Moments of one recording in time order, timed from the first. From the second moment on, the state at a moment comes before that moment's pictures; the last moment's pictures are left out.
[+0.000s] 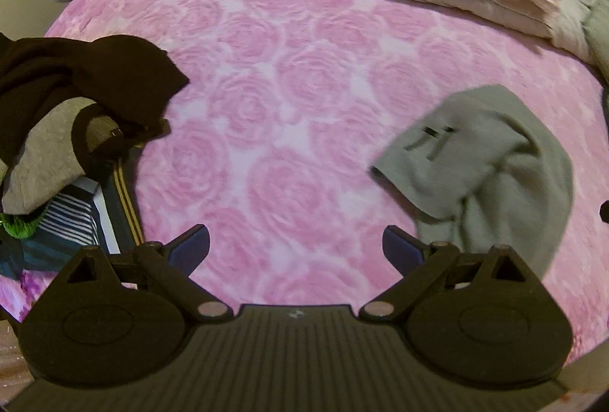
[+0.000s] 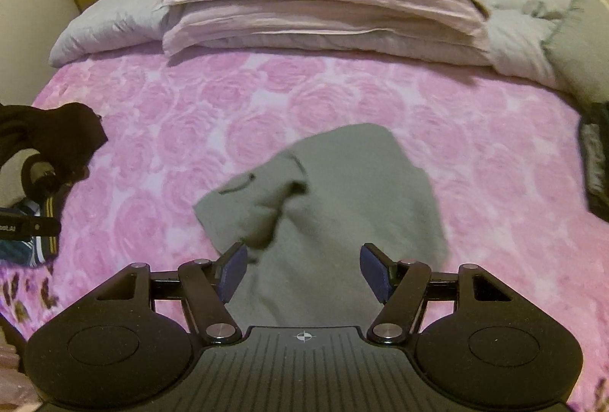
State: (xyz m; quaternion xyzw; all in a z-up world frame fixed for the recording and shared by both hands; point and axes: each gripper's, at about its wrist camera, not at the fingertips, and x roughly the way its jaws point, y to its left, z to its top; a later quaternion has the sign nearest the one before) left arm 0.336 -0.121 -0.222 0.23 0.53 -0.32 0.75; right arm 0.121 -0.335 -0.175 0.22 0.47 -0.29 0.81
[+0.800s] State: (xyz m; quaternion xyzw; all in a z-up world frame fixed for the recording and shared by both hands) left arm 0.434 -0.117 -0.271 0.21 0.56 -0.25 0.76; right arm 0.205 -0.433 -0.255 0.39 0.36 -0.32 0.79
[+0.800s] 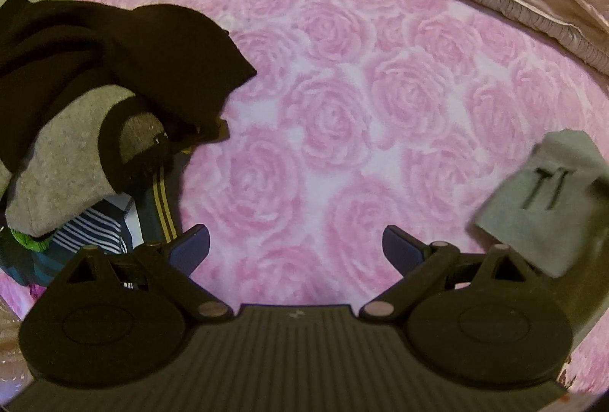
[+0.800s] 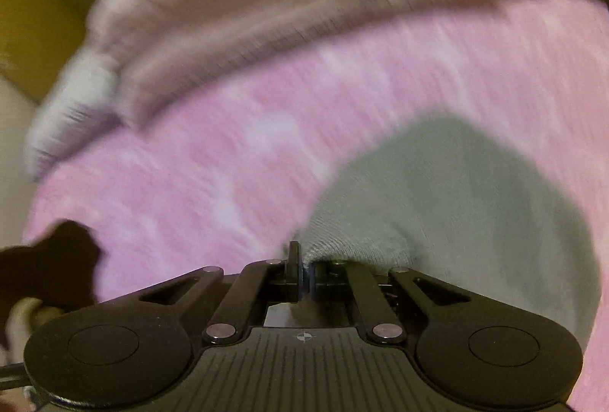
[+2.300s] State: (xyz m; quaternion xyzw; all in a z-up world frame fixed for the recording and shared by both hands) left arm 0.195 -0.122 -0.183 0.20 0.50 -0.34 0.77; right arm -0.205 -0.325 -0.105 0.37 0.35 -0.37 0.78
